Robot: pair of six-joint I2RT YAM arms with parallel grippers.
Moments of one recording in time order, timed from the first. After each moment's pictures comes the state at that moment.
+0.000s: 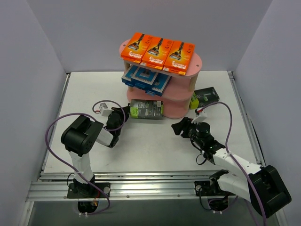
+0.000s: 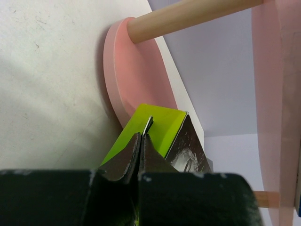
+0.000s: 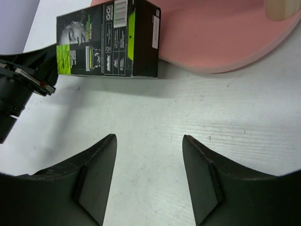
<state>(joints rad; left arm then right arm) -0.46 1.91 0.58 1.18 -0.37 -1.23 0.46 1.04 0.29 0.43 -0.01 0.61</state>
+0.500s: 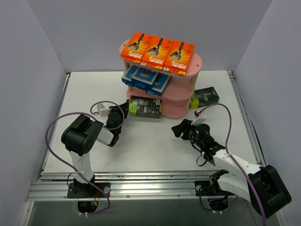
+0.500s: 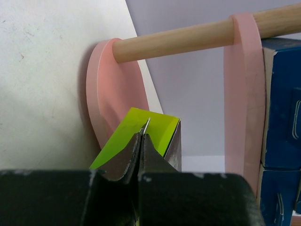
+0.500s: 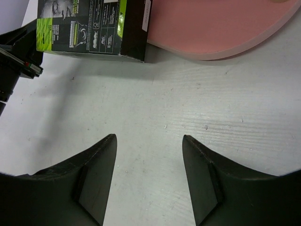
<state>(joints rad) -0.46 1.91 0.60 1.22 -0.44 -1.37 0.46 1.04 0.25 0.42 -0.03 0.61</state>
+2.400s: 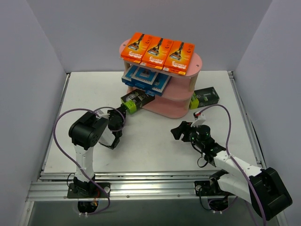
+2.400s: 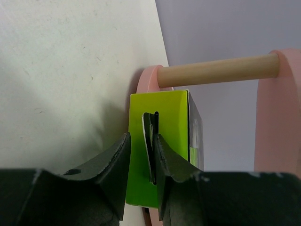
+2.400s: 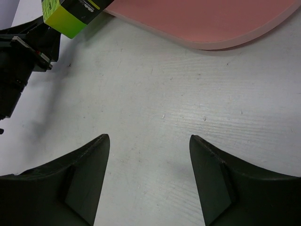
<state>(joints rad) -0.46 2.06 0.60 1.29 -0.60 -1.42 0.46 1.01 0.24 0.40 -0.07 0.56</state>
